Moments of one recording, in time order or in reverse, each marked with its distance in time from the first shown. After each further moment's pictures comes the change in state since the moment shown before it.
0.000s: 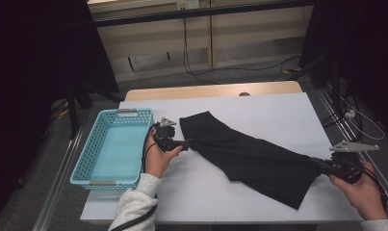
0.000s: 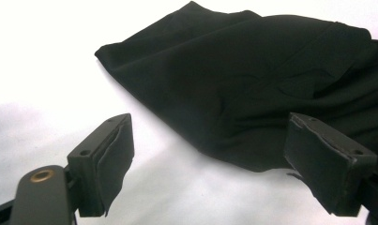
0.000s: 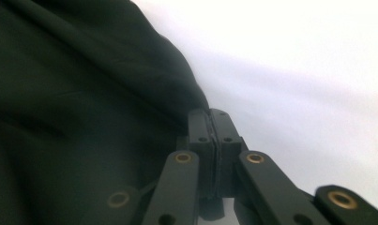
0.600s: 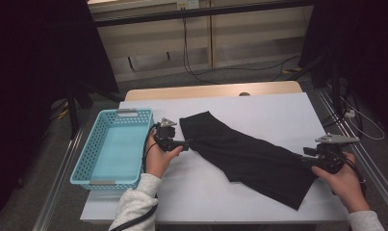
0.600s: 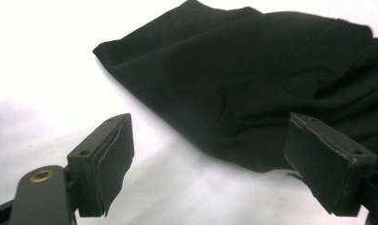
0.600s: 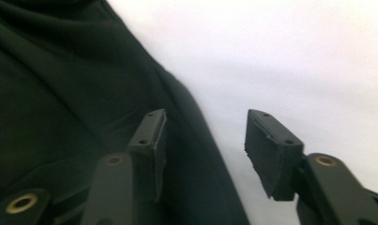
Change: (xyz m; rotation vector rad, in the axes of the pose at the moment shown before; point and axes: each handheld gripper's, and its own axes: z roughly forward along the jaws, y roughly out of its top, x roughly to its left) left arm 0.000 -0.002 0.003 0.013 -0.010 -0.005; right arm 0.006 0.021 0.039 -0.017 0.027 0.040
